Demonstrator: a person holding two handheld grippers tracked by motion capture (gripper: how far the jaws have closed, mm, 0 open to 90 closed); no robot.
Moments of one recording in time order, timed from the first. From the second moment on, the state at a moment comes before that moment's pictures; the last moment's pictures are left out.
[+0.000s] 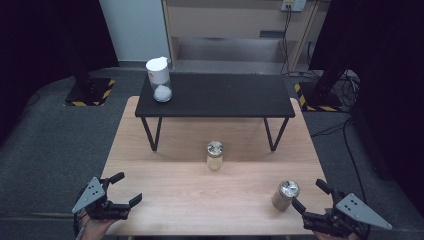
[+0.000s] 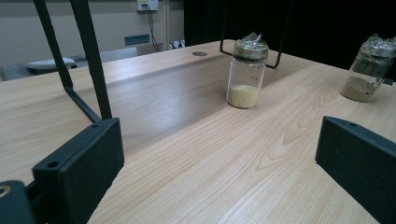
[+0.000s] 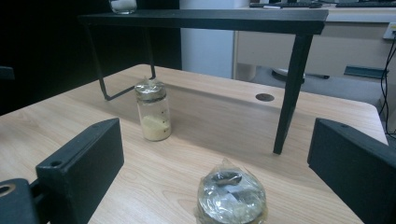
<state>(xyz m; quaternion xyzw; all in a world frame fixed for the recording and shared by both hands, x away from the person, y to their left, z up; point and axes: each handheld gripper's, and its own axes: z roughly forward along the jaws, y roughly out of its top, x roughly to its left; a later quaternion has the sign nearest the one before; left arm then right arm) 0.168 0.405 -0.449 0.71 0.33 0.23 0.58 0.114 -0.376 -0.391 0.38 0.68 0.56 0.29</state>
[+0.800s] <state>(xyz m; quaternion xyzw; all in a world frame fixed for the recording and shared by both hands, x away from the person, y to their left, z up) 0.169 0.406 -0.449 0.71 0.33 0.22 0.58 0.158 -0.329 -0.366 0.35 0.71 0.54 0.26</state>
